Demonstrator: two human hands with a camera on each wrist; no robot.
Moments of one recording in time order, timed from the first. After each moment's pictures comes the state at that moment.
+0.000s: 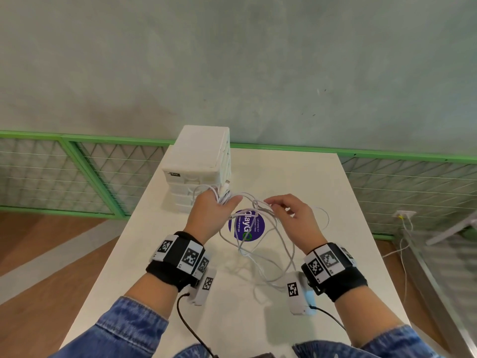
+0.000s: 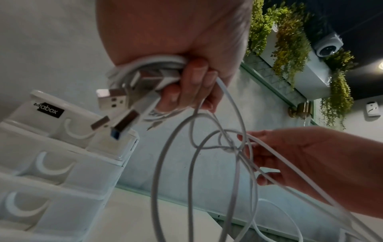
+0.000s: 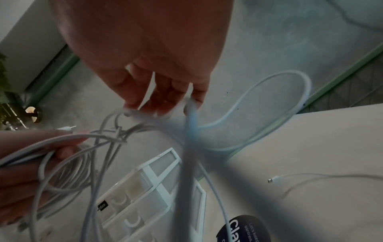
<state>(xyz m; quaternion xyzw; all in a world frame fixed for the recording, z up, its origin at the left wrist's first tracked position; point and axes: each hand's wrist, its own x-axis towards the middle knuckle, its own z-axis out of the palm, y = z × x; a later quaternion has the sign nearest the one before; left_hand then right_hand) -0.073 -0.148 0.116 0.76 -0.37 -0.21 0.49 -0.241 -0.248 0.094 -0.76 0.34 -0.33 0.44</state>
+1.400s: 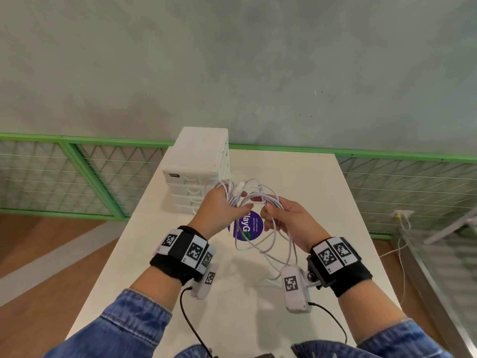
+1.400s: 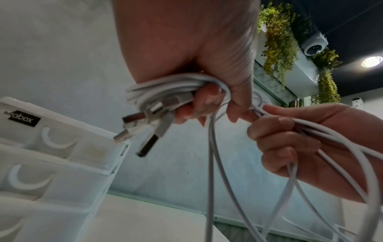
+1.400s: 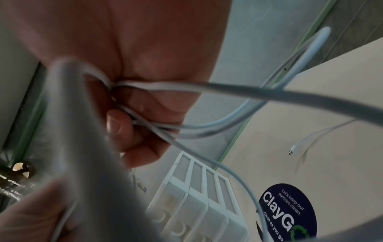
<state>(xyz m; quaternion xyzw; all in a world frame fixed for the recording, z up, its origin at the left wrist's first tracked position) -0.087 -0.150 0.138 0.75 -0.46 -0.23 0.43 -0.244 -0.241 0.115 -0.62 0.23 -0.20 0.72</state>
